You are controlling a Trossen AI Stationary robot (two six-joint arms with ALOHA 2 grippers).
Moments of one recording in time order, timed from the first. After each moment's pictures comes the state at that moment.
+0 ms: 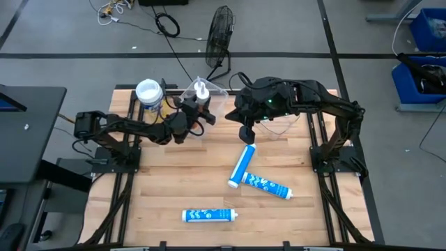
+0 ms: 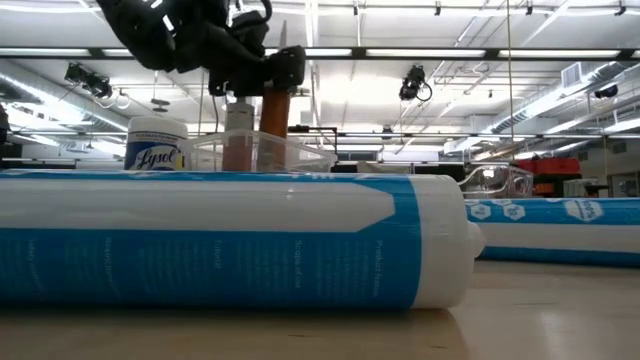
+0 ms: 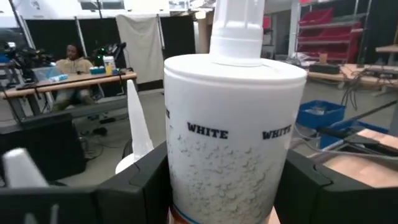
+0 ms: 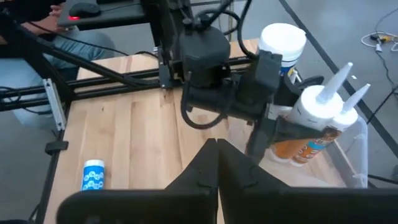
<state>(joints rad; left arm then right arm) 0.14 1.53 0.73 0.89 -0.96 0.09 0.03 1.77 2.32 -1.15 0.10 0.13</state>
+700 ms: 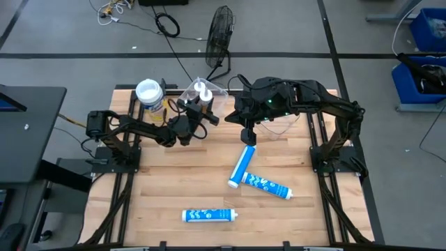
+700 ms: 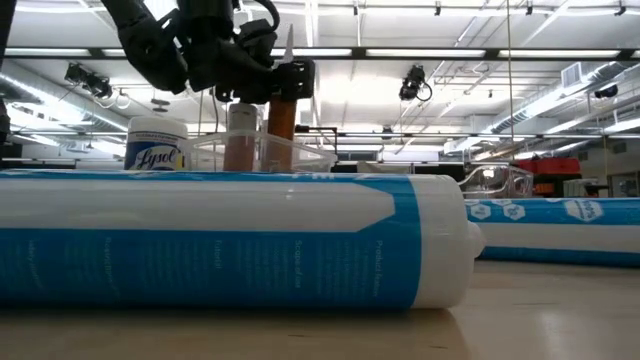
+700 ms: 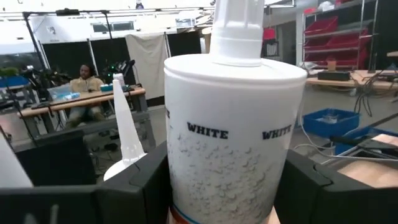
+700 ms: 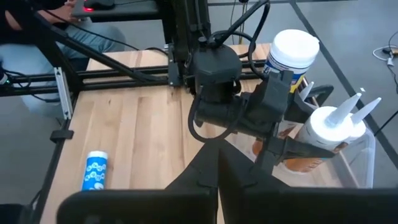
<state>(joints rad) 0.14 1.66 0.73 1.12 -1.00 0.22 0.03 1.77 2.32 -1.15 0.06 0.06</state>
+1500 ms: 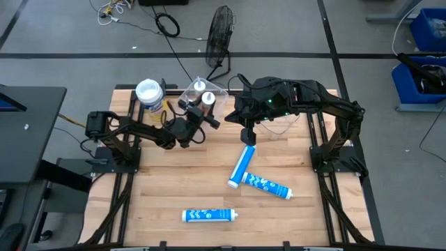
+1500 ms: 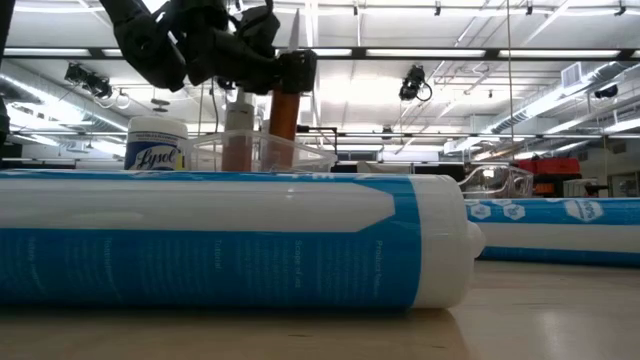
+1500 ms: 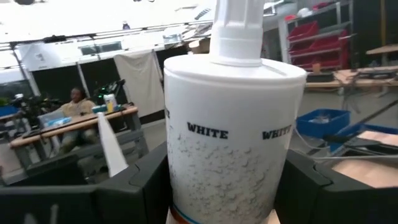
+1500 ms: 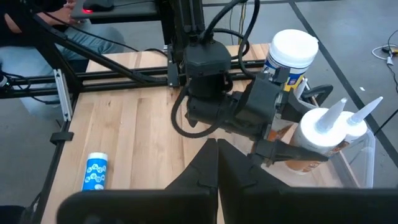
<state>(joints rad) 0.09 1.66 0.73 1.21 -0.95 0.38 0.03 1.77 2.32 -1.15 0.06 0.07</state>
